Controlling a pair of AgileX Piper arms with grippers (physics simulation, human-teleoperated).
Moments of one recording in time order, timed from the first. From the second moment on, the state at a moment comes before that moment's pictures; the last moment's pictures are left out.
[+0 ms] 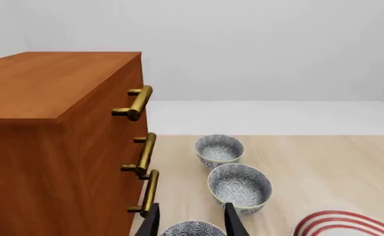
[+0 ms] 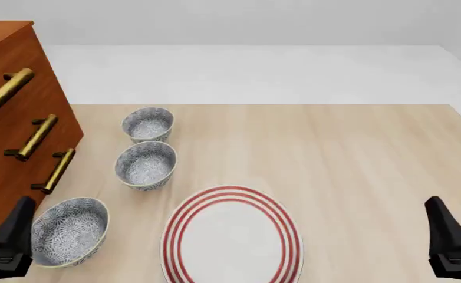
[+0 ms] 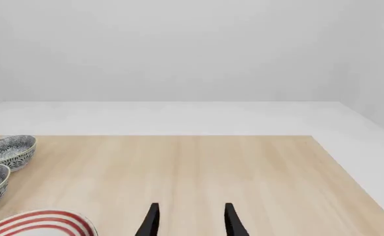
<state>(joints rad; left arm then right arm) 0.00 0.01 0.00 -0.01 0.00 0.00 0.00 0.00 0.00 0.00</state>
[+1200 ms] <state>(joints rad) 0.08 0.00 -0.22 -0.03 0.39 0.00 0.01 0.00 0.00 0.00</state>
